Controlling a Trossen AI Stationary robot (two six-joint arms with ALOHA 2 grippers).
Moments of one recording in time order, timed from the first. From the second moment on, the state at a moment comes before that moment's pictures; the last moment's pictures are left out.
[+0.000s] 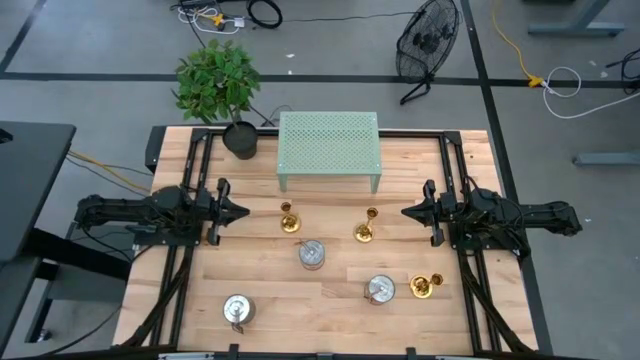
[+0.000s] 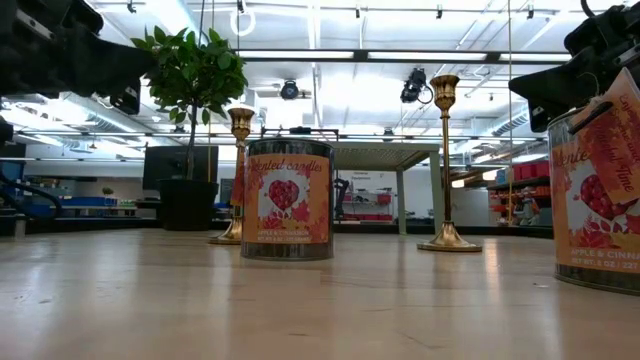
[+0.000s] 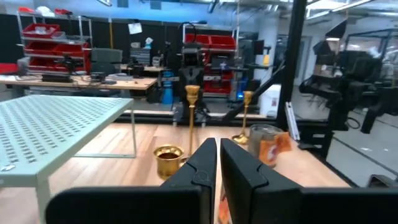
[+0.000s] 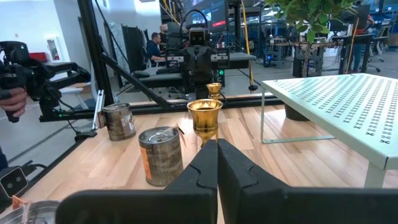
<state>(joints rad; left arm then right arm) -0.04 0.01 0.01 0.12 -0.02 -0.07 0.01 0.00 0.02 0.01 -0.02 0.07</state>
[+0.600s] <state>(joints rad) -0.04 0.01 0.11 0.10 -0.01 -0.07 0.01 0.00 0.02 0.01 -0.02 0.07</state>
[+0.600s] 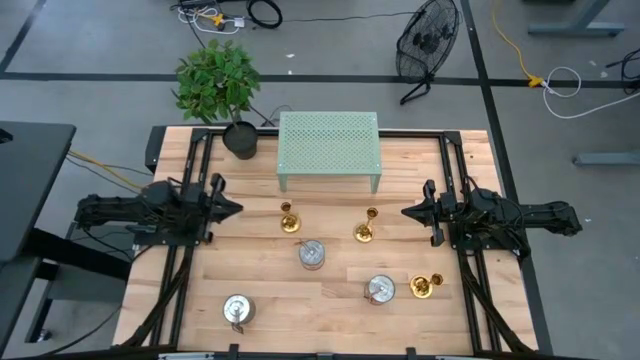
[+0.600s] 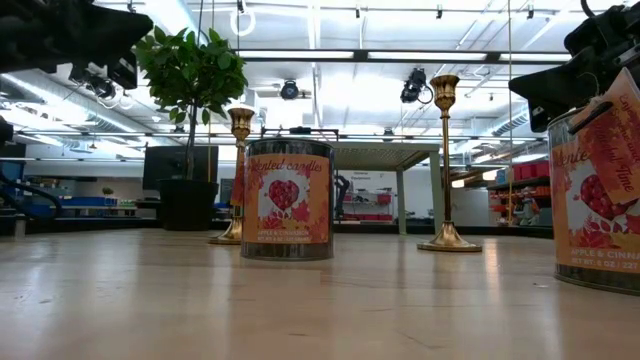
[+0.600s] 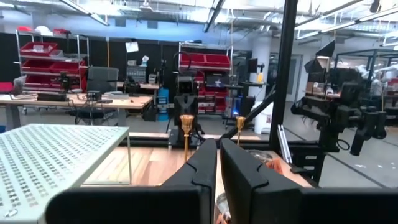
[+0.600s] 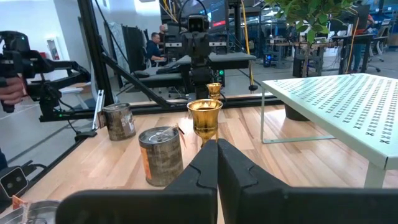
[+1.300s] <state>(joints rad) -0.04 0.07 0.27 -0.06 -0.05 -0.07 0.01 0.00 0.02 0.01 -0.02 0.07</state>
